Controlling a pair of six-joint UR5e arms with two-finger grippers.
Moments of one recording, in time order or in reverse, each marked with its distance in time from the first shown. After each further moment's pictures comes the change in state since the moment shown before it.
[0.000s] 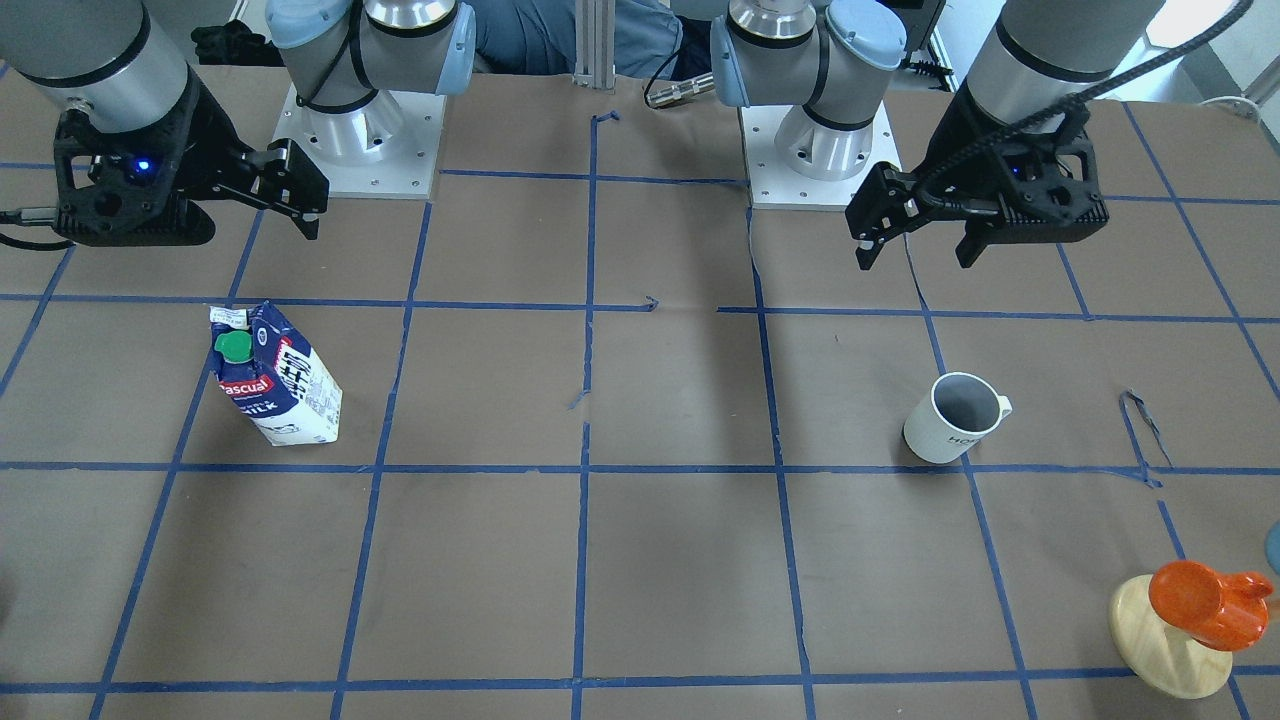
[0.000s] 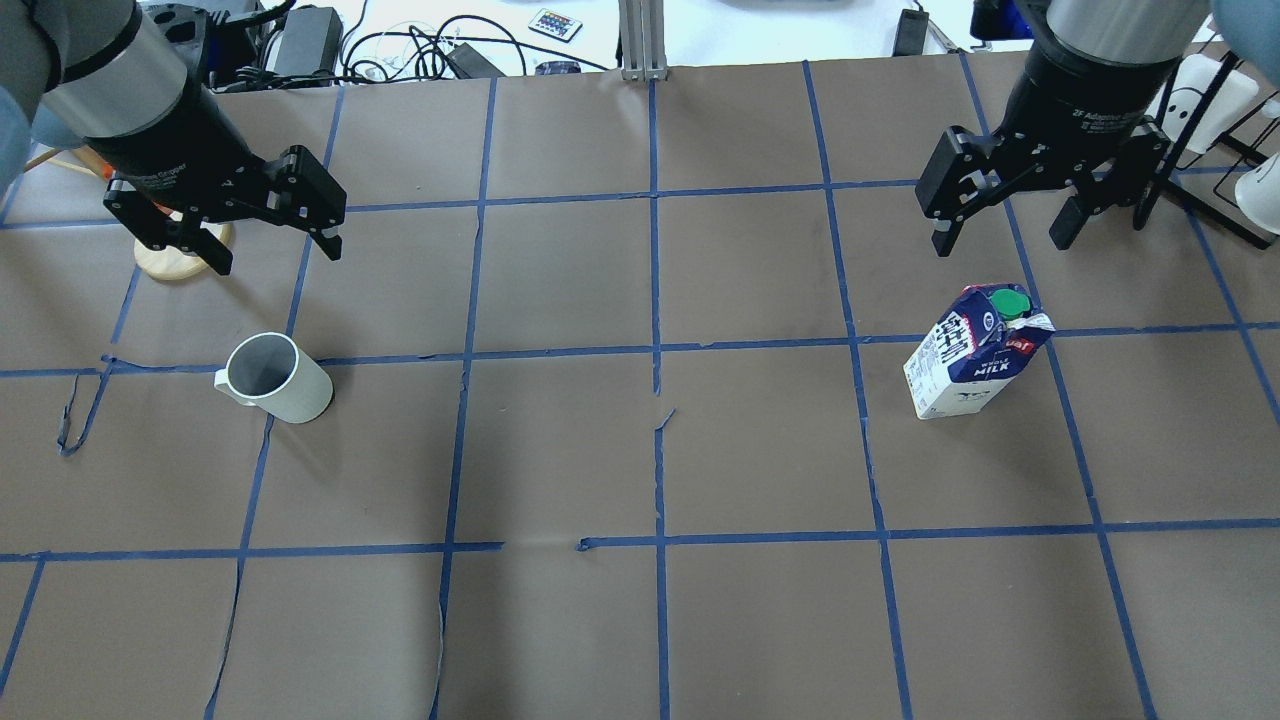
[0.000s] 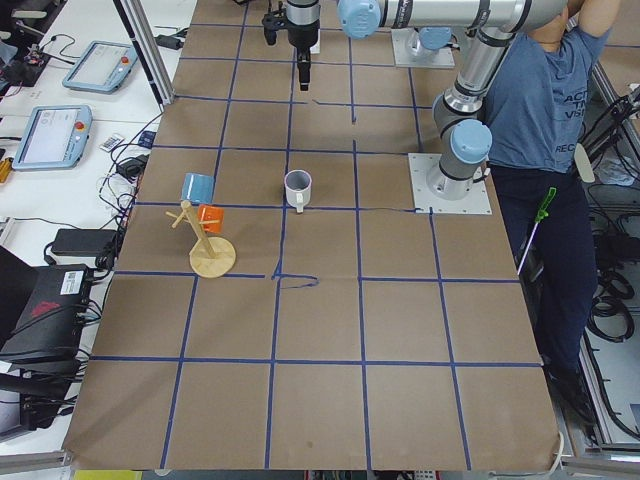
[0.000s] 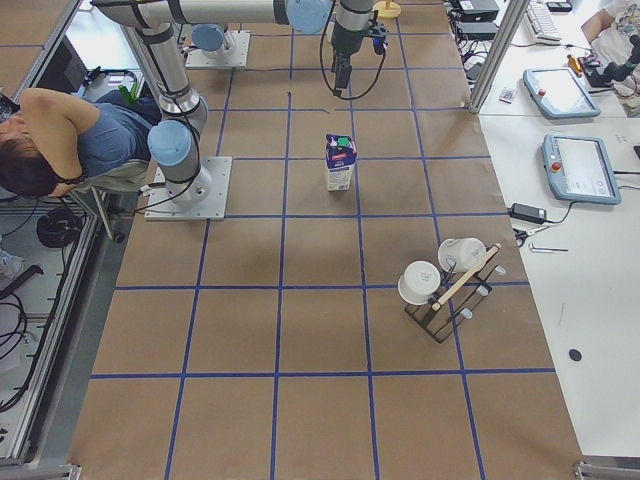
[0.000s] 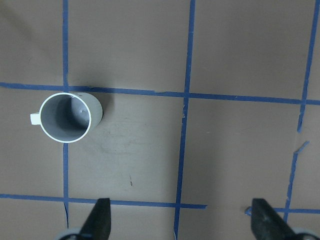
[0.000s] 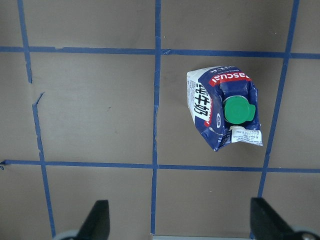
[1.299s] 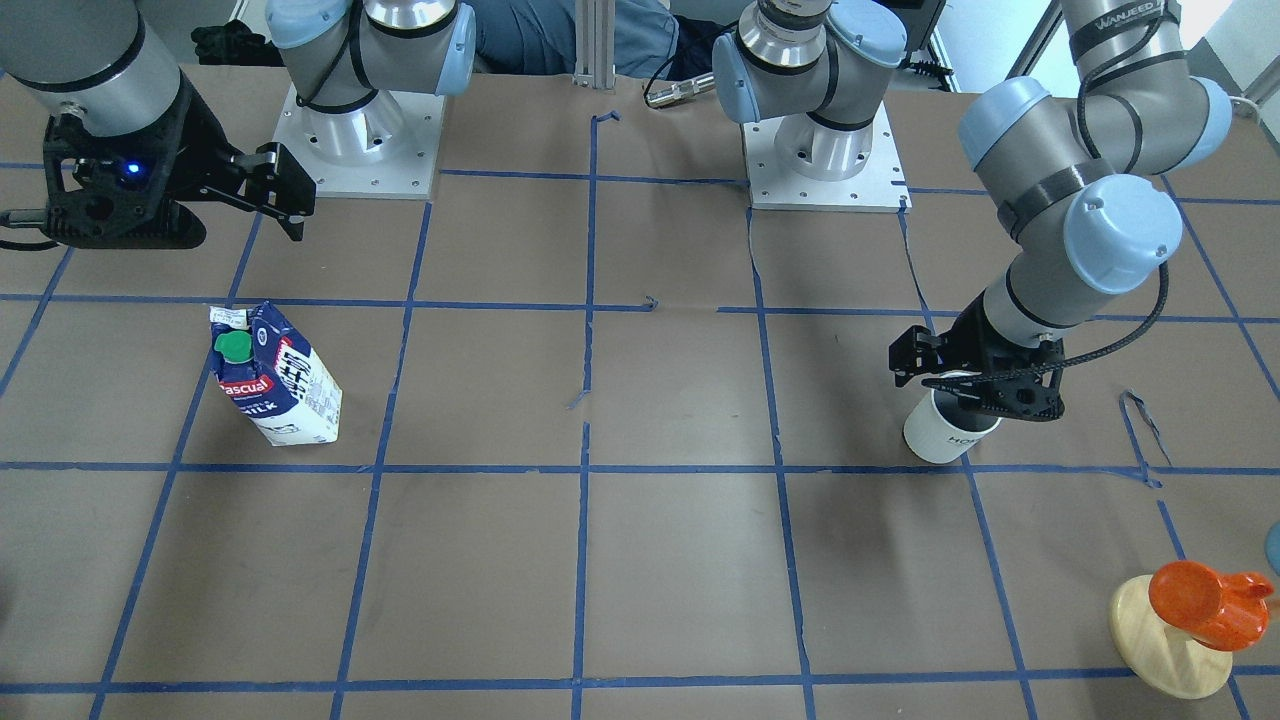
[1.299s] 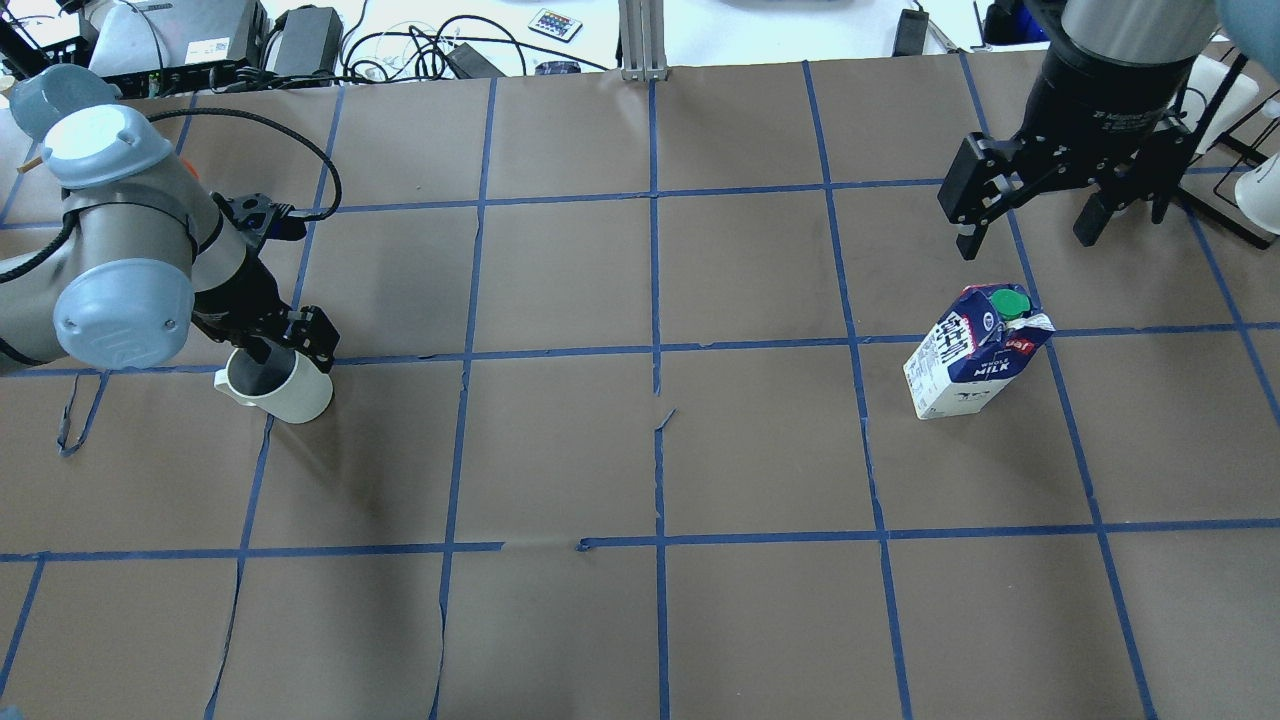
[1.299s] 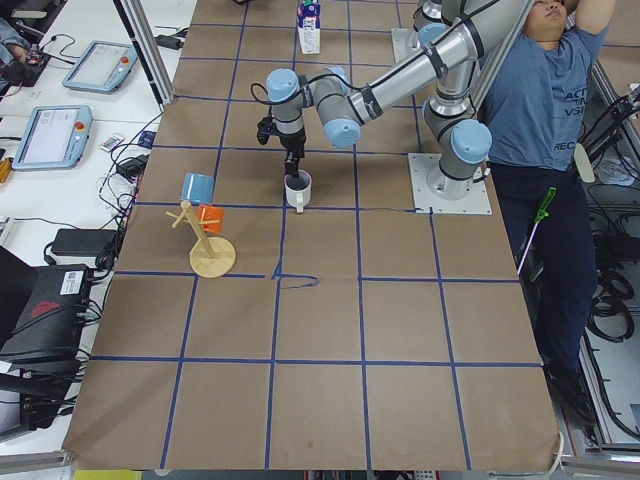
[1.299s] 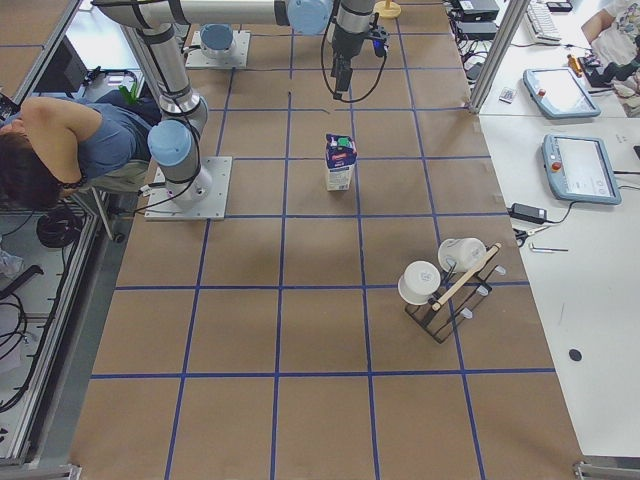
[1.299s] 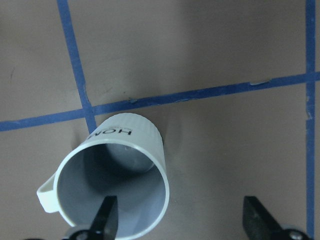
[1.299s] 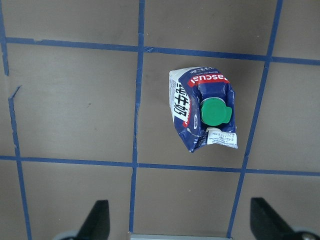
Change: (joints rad) left arm 0.151 -0.221 -0.319 0.489 0.063 0.448; right arm -0.023 0.007 0.002 -0.003 -0.054 -0.071
